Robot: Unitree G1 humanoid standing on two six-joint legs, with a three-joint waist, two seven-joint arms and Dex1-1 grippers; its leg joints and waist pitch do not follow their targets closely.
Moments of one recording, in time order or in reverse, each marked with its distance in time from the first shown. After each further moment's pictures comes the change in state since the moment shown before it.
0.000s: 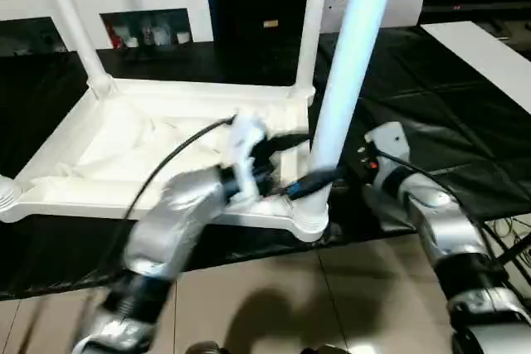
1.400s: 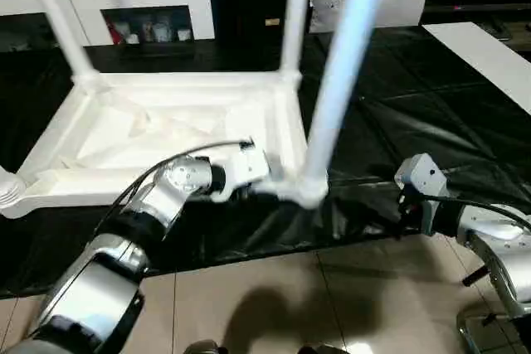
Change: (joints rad) left arm -0.405 0.021 -0.176 0.887 0.548 -0.499 0.143; right arm 0.259 -0.250 0.035 -0.466 0.115 0.186 0.313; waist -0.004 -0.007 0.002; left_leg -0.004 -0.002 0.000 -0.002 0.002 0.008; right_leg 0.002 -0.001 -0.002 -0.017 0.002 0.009
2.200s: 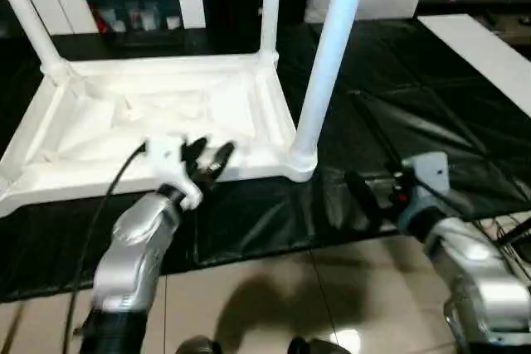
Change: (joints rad) left arm 0.620 -0.156 0.434 -0.969 -0.325 0.458 0.467; right arm 0.106 0.340 -0.095 -0.288 -0.022 0.339 -0.547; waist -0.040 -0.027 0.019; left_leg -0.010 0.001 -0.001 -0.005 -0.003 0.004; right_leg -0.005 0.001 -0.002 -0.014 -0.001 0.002
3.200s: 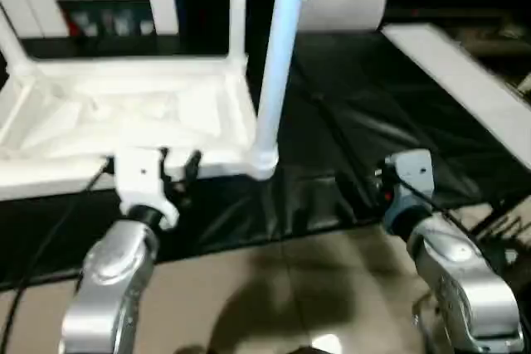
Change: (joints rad) left arm 0.152 -0.015 -0.009 -0.335 0.098 0.159 0.215; right arm 0.012 0.018 0.040 -0.085 -0.008 0.044 -0.040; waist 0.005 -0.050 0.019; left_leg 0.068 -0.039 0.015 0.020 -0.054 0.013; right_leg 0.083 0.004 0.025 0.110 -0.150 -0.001
